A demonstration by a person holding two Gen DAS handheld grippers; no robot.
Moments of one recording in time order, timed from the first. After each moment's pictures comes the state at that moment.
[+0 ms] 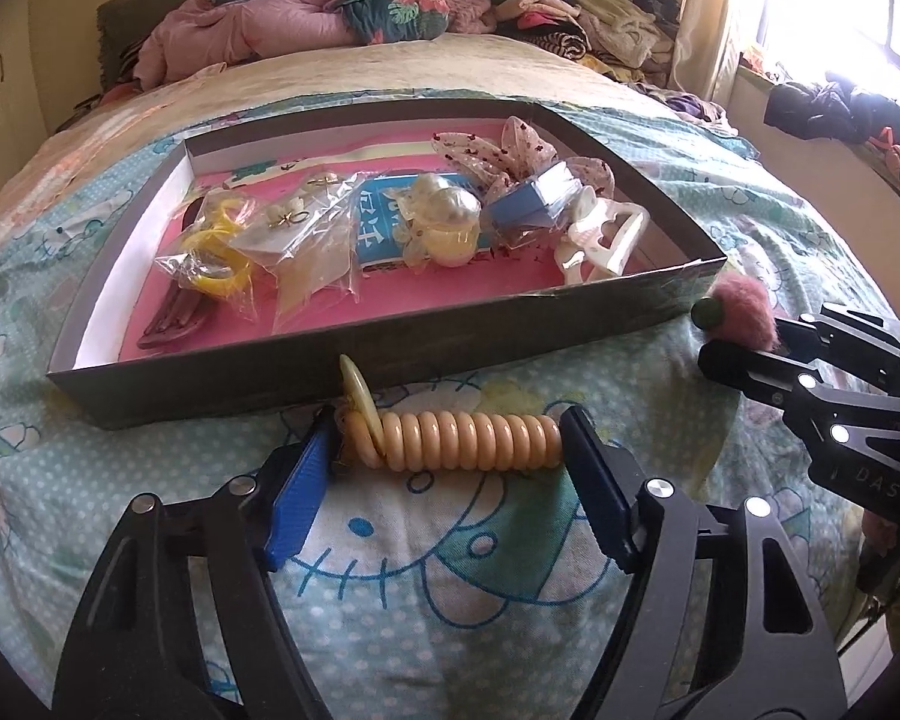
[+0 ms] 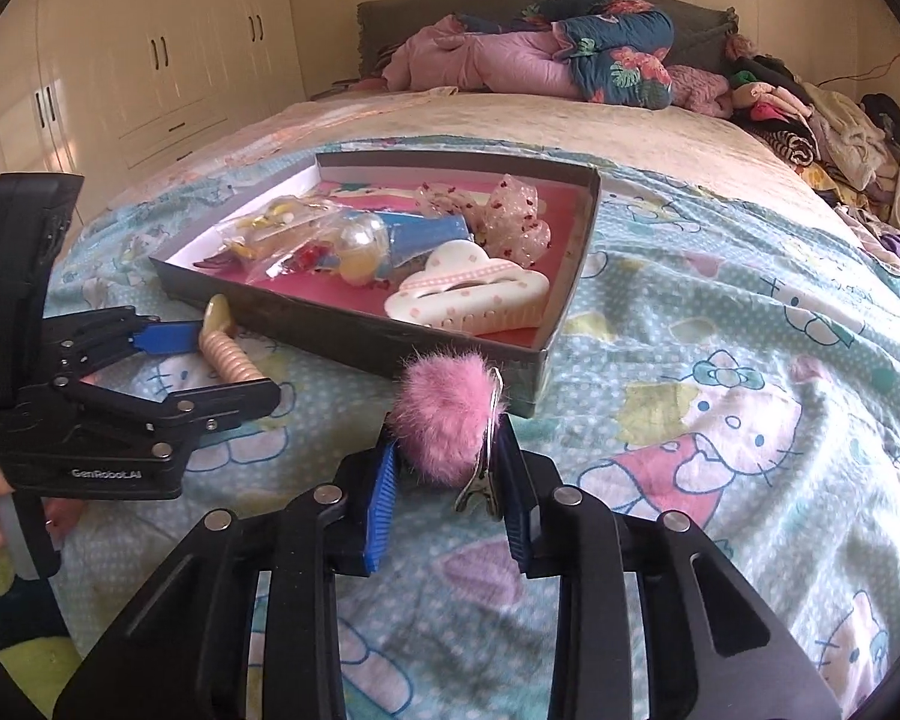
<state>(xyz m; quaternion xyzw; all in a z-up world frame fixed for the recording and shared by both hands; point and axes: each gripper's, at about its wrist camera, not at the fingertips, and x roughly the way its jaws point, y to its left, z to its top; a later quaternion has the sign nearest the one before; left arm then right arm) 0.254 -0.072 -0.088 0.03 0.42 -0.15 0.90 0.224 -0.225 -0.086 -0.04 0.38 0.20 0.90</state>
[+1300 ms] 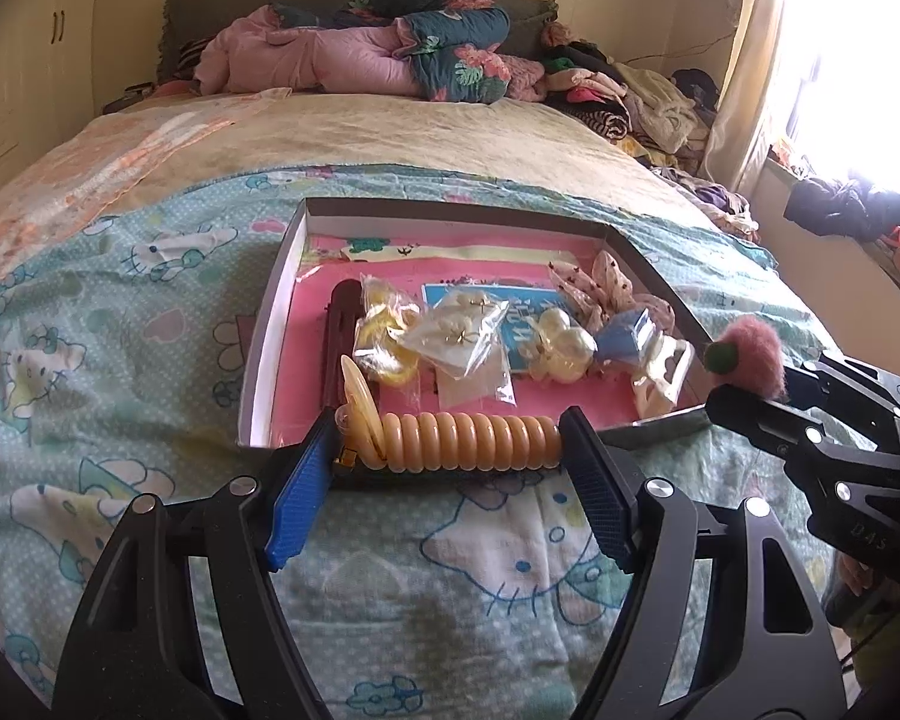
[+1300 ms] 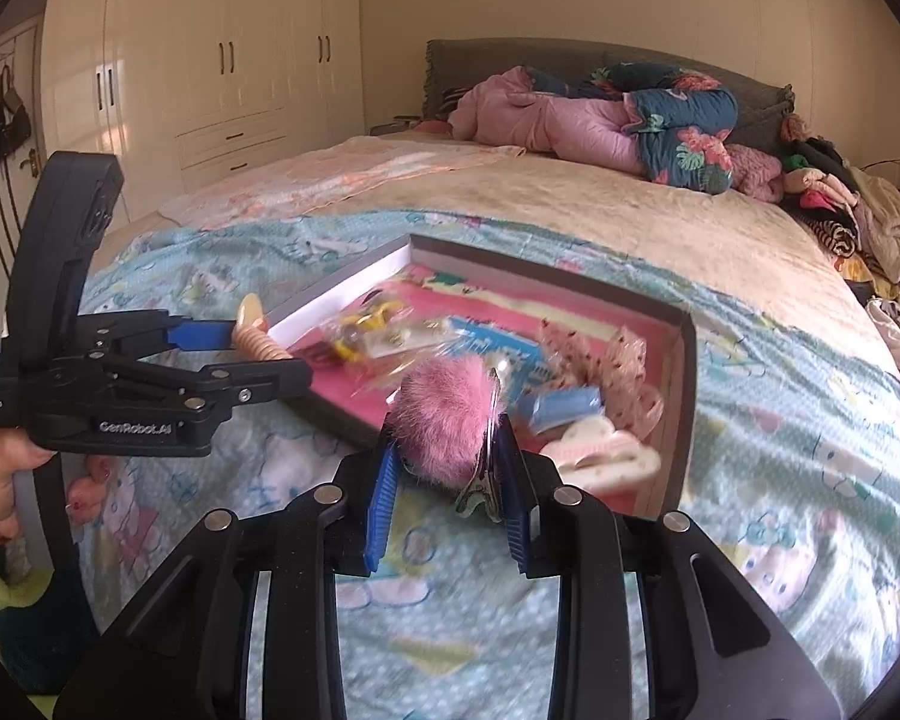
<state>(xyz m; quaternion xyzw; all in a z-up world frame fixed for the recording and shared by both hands) 0.263 0.001 -0.036 -0.04 0.37 -0.12 0.92 0.236 -0.159 -0.028 -0.08 0.32 0.25 0.91</state>
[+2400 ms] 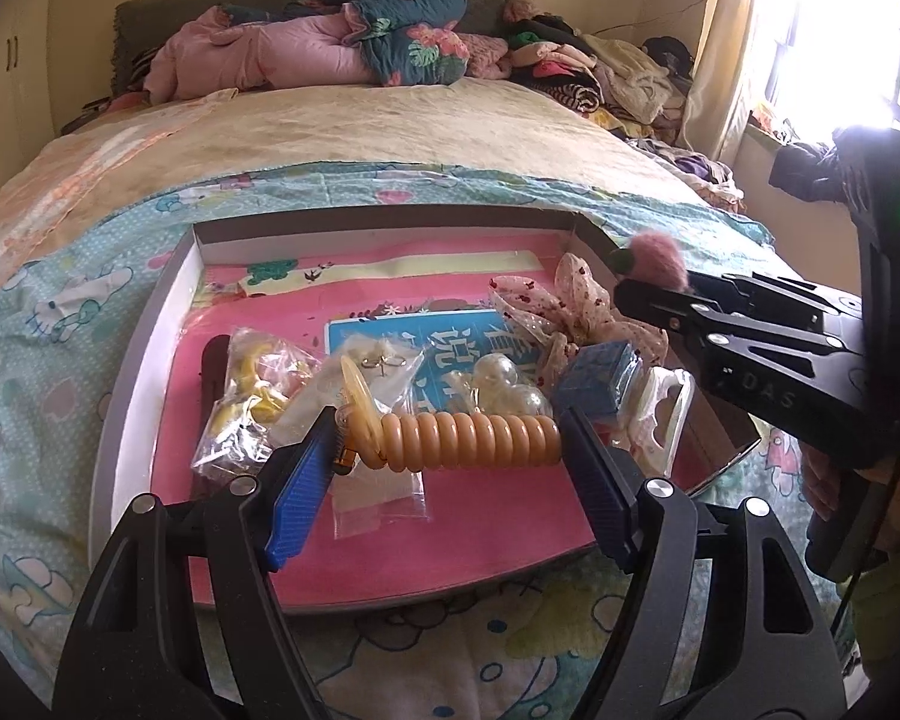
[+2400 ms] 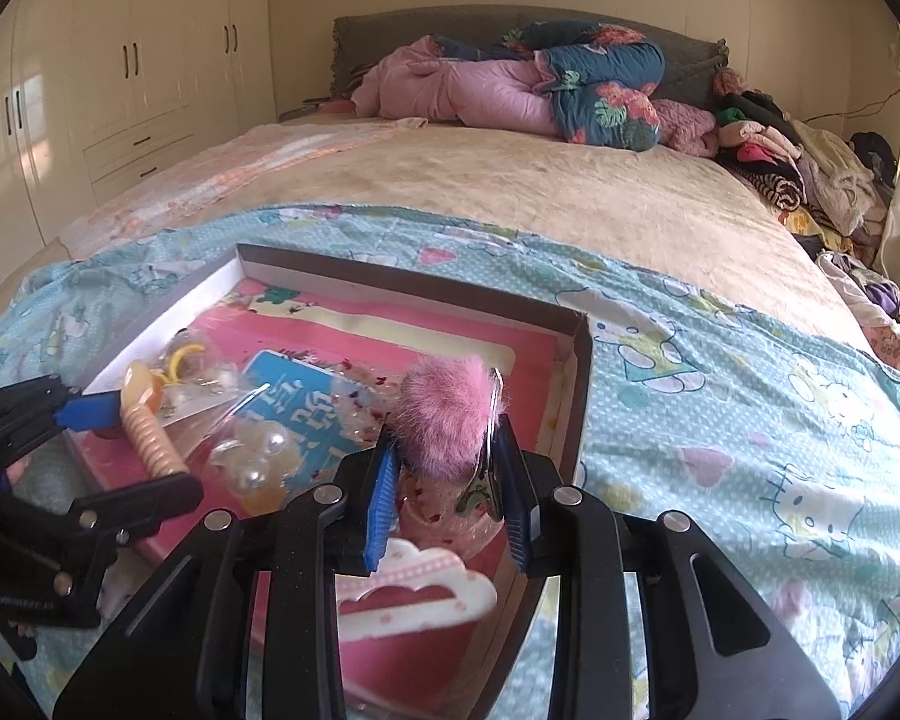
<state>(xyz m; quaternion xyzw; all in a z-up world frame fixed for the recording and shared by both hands) 0.316 -0.054 -0.055 0.00 0.38 -0.15 0.91 0.350 -0.199 -0.056 -0.06 0.36 0.16 0.92</state>
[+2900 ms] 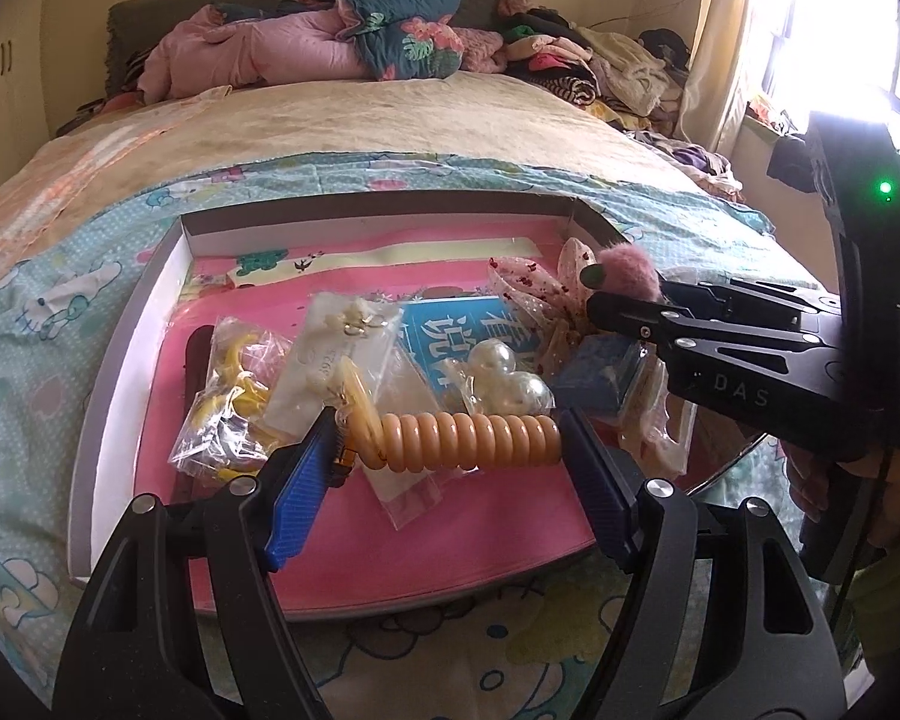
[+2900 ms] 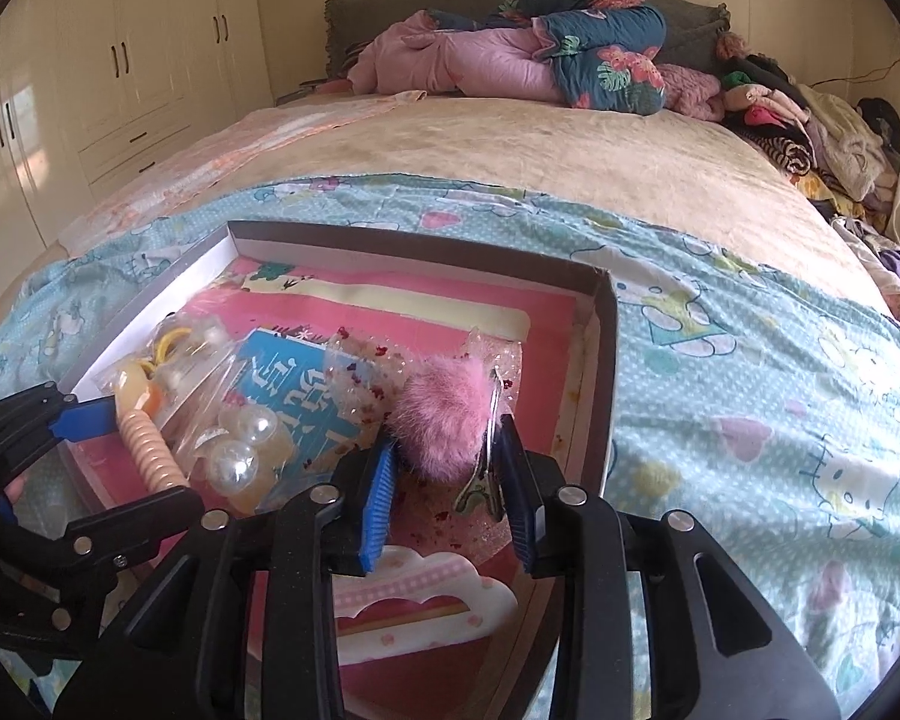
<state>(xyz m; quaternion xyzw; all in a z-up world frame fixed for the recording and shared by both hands) 0.319 -0.058 -0.061 0.00 0.38 -0.16 0.91 0.361 -0.198 -0.075 -0.04 0.39 0.17 0.90</state>
